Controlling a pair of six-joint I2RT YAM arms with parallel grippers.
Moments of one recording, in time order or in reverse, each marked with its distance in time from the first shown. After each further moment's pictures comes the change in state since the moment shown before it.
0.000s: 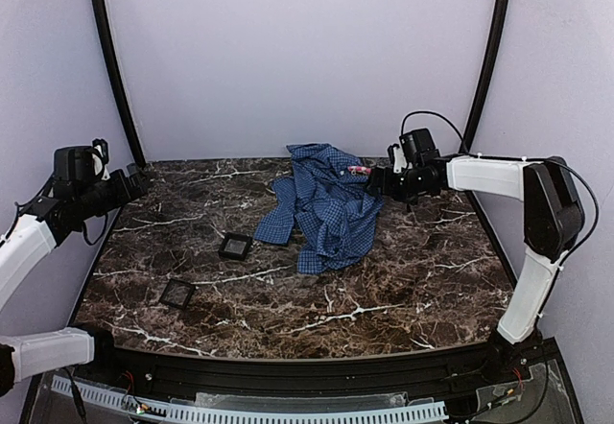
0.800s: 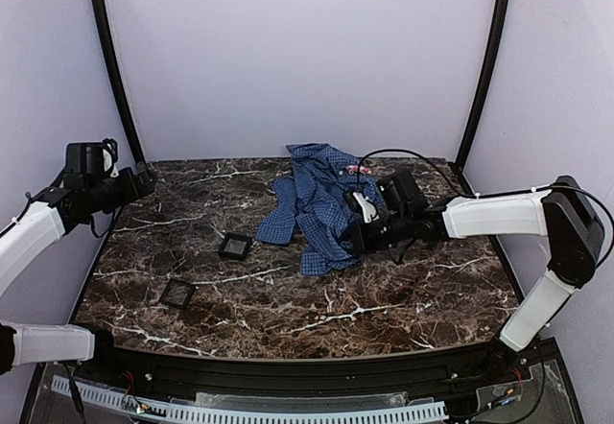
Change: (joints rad) left arm 0.002 0.113 0.033 0.026 0.016 -0.001; right arm 0.276 -0.165 -0.359 0.188 -0.328 -0.002
